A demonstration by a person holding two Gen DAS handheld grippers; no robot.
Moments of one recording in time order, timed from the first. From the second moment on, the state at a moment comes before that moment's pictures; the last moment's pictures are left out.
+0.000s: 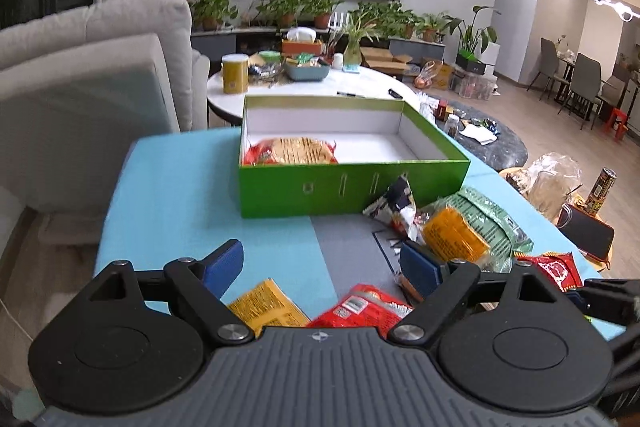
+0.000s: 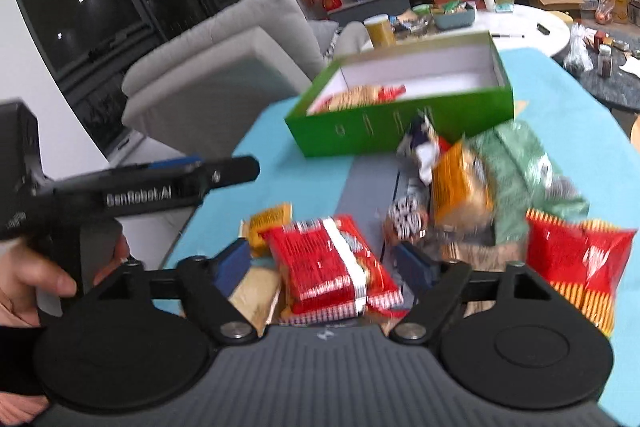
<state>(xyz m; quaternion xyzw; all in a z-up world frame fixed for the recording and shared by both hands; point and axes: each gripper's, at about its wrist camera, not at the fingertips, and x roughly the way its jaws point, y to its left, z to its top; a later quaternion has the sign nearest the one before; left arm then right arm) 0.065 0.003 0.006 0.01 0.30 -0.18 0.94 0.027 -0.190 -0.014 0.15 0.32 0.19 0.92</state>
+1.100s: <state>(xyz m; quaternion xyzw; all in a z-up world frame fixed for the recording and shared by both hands) 0.096 -0.013 -0.051 0.00 0.38 -0.20 0.90 0.047 -0.192 -0.065 0.13 0.38 0.18 0.90</state>
